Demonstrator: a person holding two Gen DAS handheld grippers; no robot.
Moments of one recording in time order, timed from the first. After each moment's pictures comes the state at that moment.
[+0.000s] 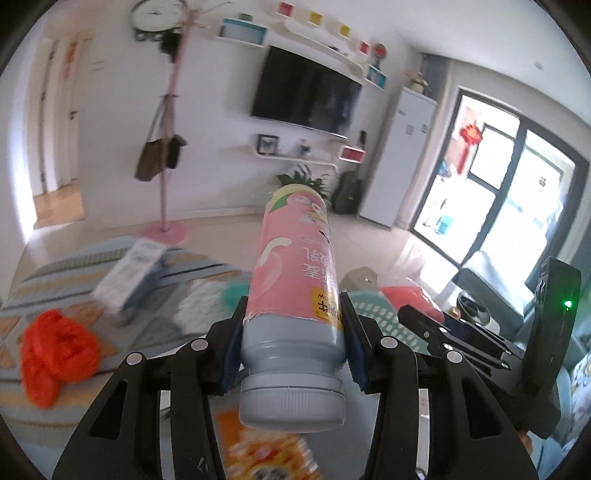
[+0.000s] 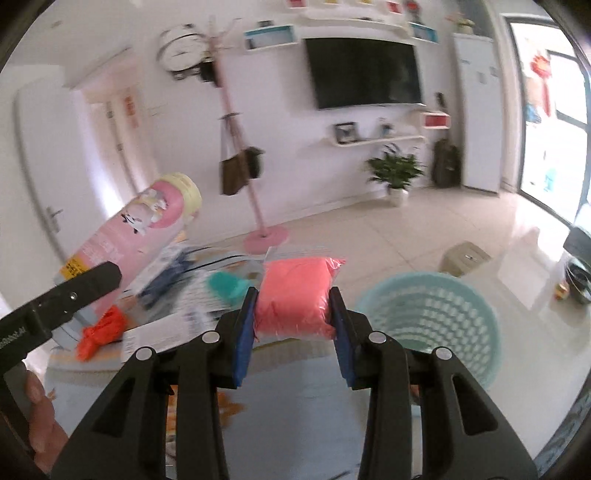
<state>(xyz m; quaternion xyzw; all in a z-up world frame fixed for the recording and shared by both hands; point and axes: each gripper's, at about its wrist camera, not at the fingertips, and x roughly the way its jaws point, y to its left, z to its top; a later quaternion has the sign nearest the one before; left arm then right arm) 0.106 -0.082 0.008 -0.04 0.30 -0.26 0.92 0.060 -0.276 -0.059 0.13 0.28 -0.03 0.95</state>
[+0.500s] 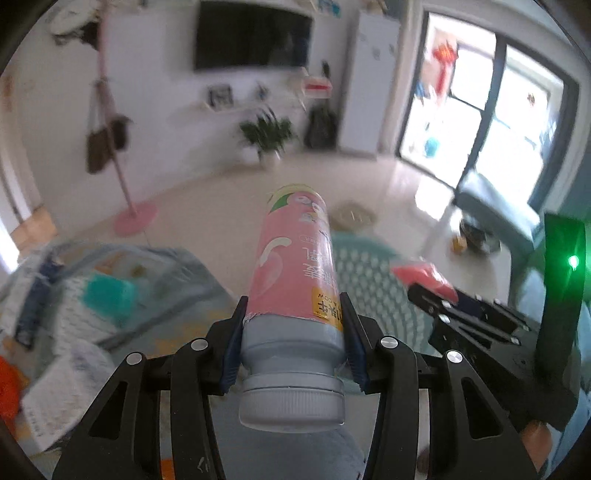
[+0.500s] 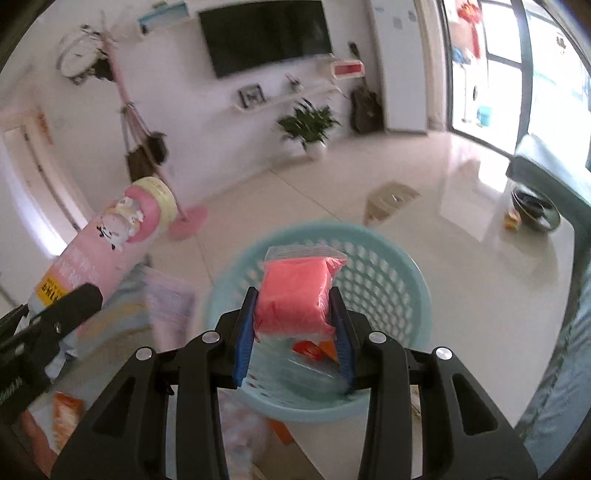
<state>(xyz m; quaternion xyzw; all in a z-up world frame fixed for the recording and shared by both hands) 0.150 -0.225 -0.080 0.08 0.39 -0.30 0.87 0.089 -0.395 -0.159 0.20 0.37 -0.16 0.89</state>
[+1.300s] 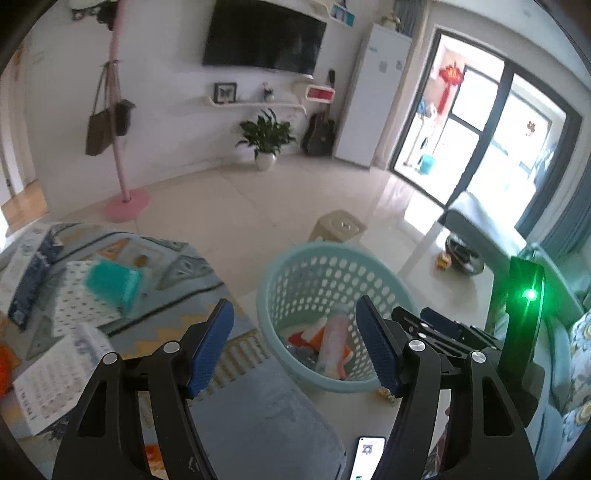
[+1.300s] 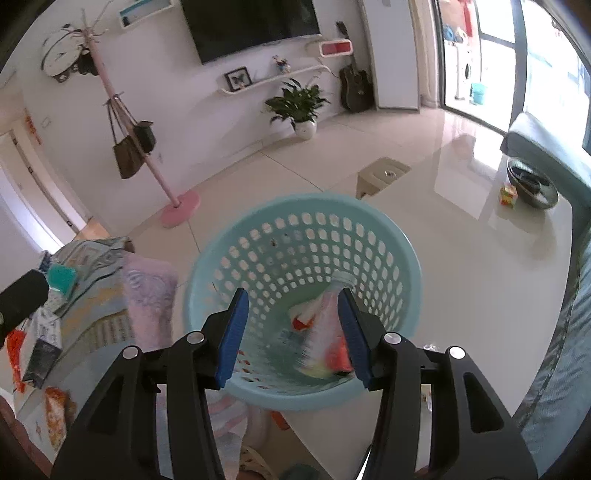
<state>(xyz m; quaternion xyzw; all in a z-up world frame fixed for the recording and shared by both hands) 0.142 -0.189 -0.054 0.01 0.38 -0.30 0.88 0.078 -0.391 -0.149 0.20 0.37 -0.15 0.89</state>
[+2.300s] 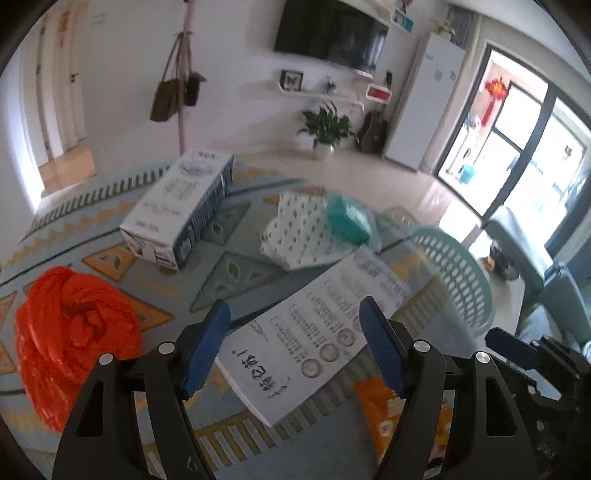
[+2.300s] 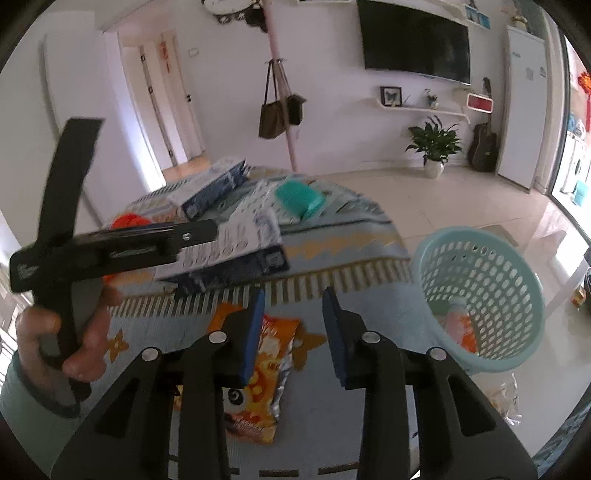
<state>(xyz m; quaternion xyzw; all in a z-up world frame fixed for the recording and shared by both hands) 0.176 -0.003 -0.089 0.01 0.42 -0.22 0.88 0.057 -0.160 -0.107 0.06 0.36 0.06 0.93</state>
